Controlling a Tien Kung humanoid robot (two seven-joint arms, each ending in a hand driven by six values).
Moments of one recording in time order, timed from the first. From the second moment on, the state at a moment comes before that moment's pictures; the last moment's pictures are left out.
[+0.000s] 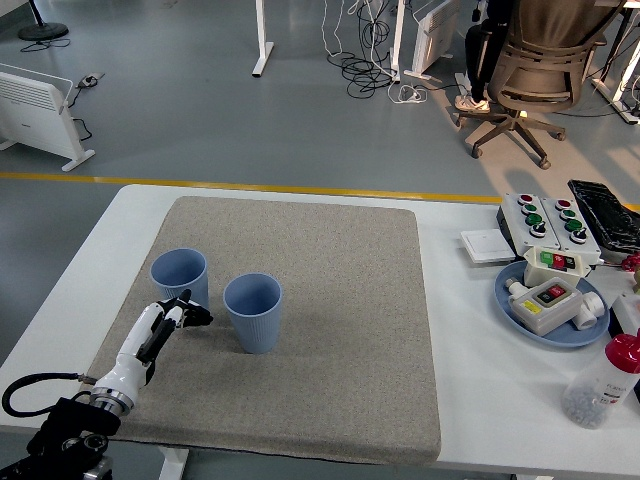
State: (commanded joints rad) left arm -0.38 0.35 -0.78 -1.05 0.78 0.25 -0.43; right arm 0.22 -0.12 0.61 0.18 -0.50 -0.30 -0.21
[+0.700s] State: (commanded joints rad) left arm -0.54 0.31 -0.67 -0.84 0.62 0.22 -0.44; right arm 0.21 -0.11 0.60 0.18 -0.51 -0.30 -0.22
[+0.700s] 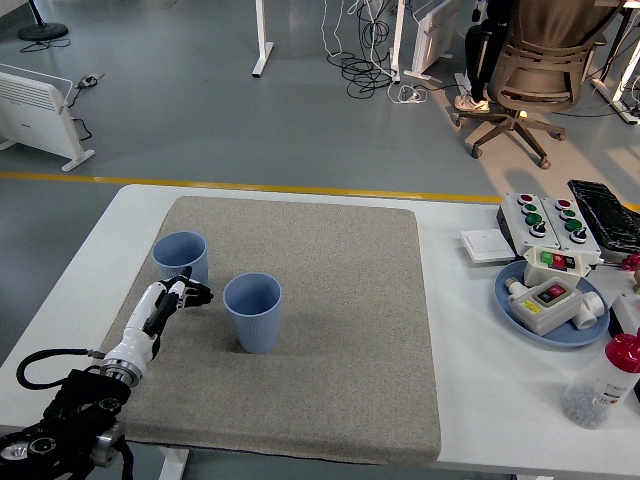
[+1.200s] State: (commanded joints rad) left arm -0.63 0.27 -0.63 -0.74 0.56 0.21 -0.45; right arm 0.21 -0.10 0.61 0.19 -0.53 -0.30 -0.22
